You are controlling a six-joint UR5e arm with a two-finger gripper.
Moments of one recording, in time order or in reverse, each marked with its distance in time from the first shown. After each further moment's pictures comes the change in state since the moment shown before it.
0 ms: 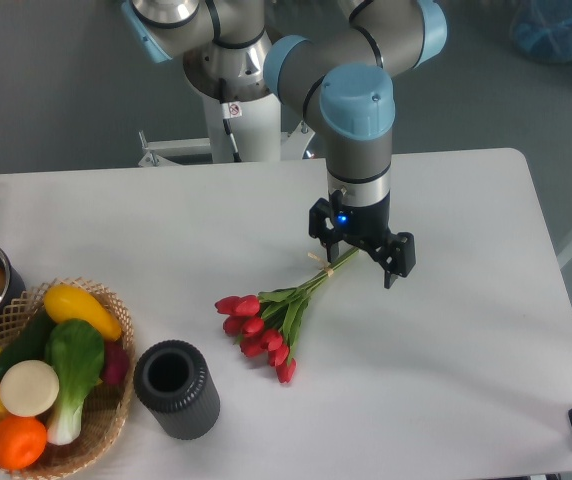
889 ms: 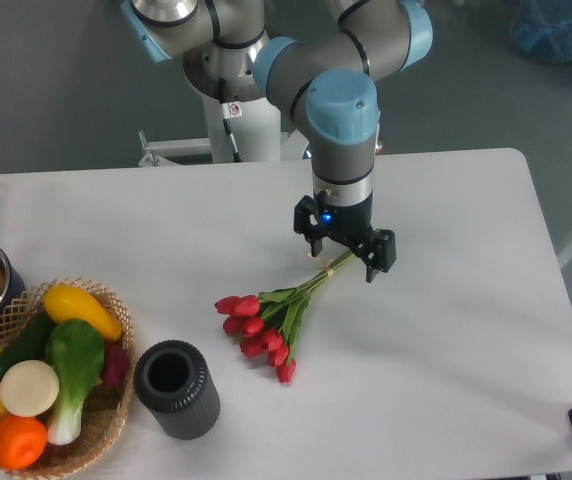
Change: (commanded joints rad) arm -0.038 0.012 -0.130 0.024 -0.005 -0.034
